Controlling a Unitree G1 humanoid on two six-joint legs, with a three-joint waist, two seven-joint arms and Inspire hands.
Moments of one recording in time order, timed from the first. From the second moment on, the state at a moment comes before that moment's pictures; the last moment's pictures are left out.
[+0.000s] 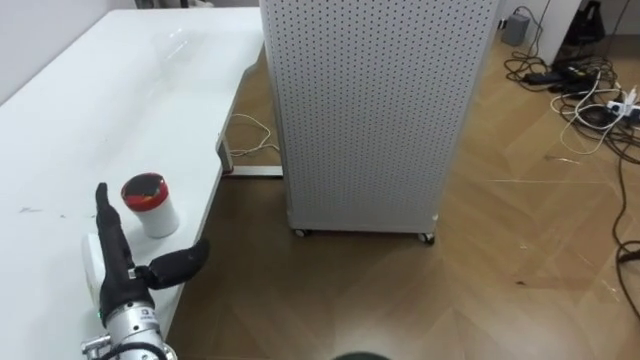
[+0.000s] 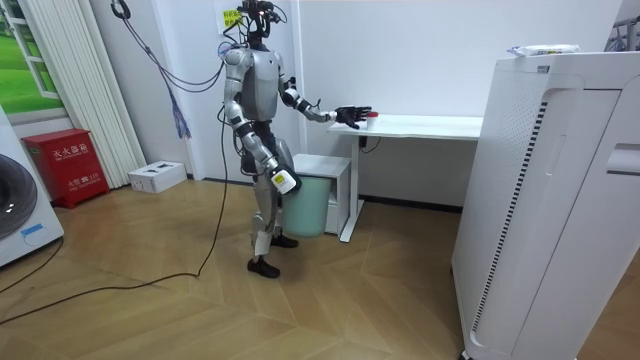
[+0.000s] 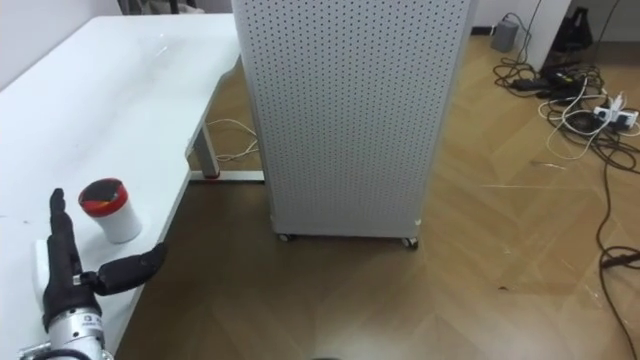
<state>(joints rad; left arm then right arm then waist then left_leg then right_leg) -0.33 0.30 -0.17 0.85 -0.13 -0.43 0.68 0.07 -0.28 0.32 0.82 0.23 -0.15 0.03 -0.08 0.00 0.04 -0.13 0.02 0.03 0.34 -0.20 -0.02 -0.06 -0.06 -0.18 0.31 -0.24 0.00</state>
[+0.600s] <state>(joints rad) -0.39 0.32 -0.16 0.89 -0.13 -0.40 0.65 0.07 -0.29 0.33 0.83 0.23 -0.13 0.02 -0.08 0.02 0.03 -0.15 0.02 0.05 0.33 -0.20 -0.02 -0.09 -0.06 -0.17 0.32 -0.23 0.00</state>
